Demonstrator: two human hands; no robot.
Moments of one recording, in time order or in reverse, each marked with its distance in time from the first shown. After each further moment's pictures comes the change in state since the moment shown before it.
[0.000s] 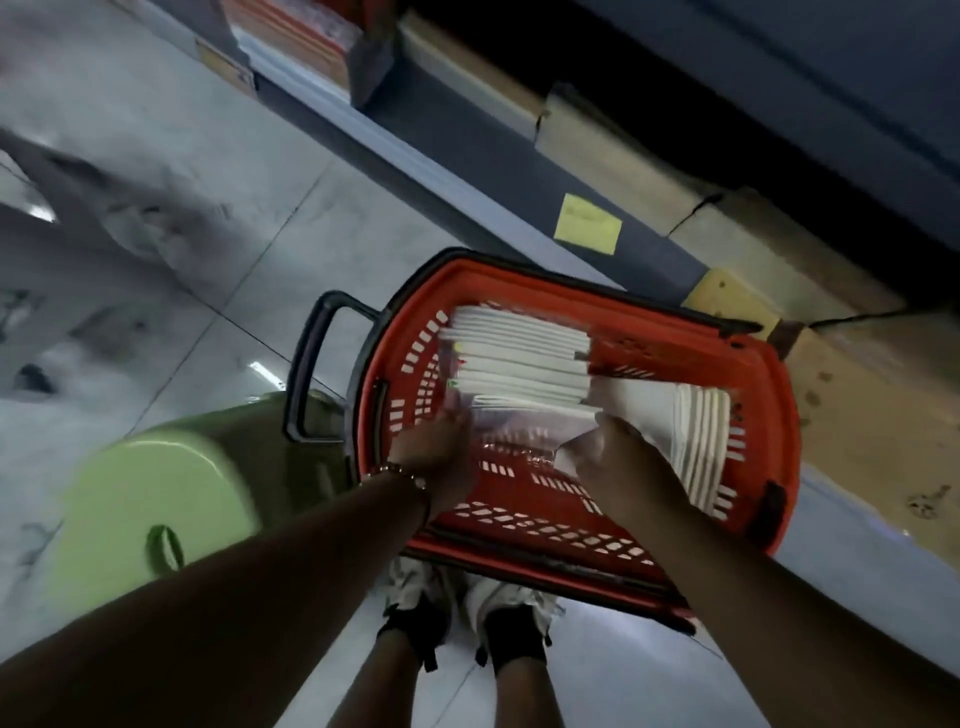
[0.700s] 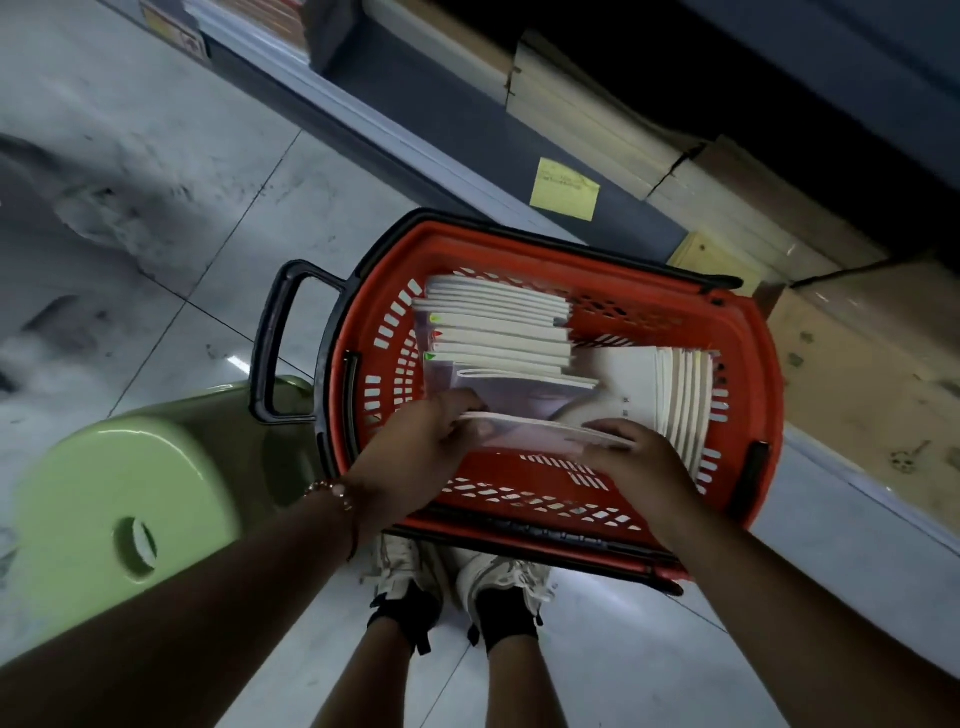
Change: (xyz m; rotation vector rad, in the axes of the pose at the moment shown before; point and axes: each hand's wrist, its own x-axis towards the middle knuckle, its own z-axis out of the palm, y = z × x) left_hand -0.049 0.007 -0.012 -0.507 0.058 0.312; right_hand -0.016 0.046 0.013 0.798 -0.079 0.116
